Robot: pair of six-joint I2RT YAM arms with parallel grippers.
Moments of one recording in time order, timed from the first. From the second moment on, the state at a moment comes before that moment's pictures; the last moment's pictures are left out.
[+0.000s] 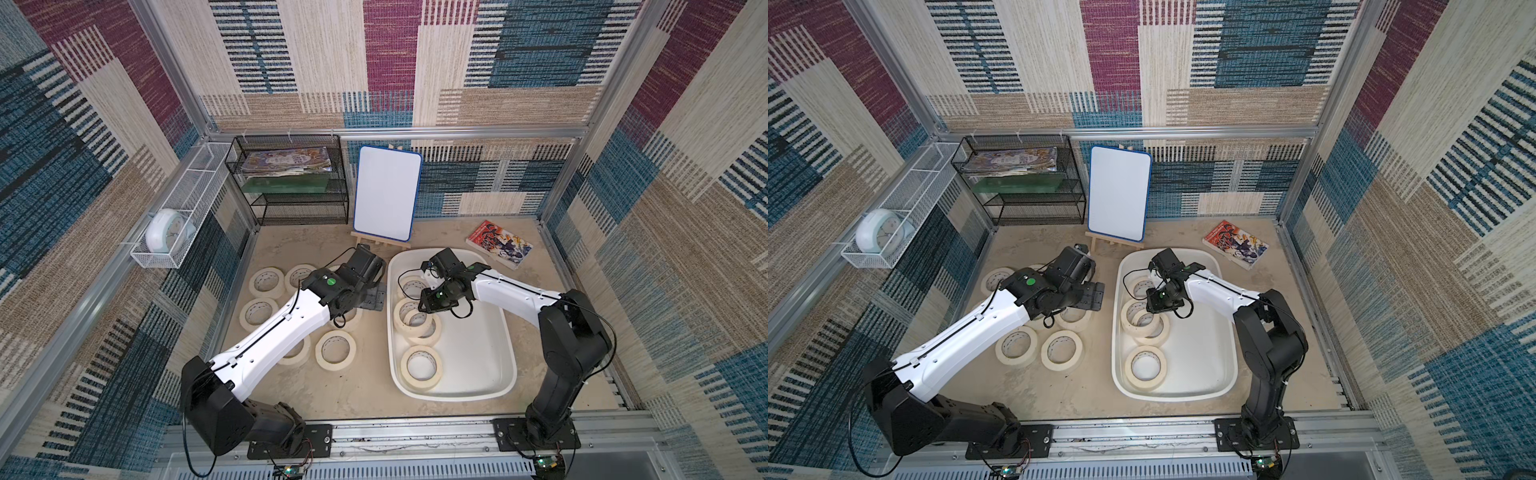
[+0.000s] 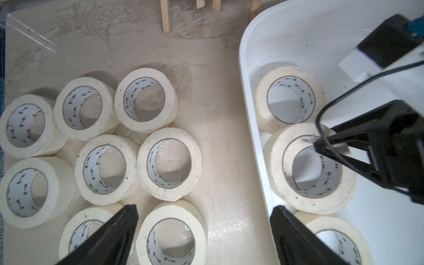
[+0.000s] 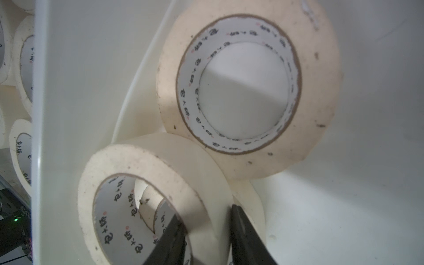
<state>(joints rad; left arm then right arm) -0.68 1.42 1.34 -0.93 -0.30 -0.39 0.58 1.79 1.25 -0.62 -0.25 0.29</state>
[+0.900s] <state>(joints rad) -0.78 1.63 1.41 -0.71 -0.09 -0.44 0.63 1.53 1.30 -0.75 -0.07 0.33</state>
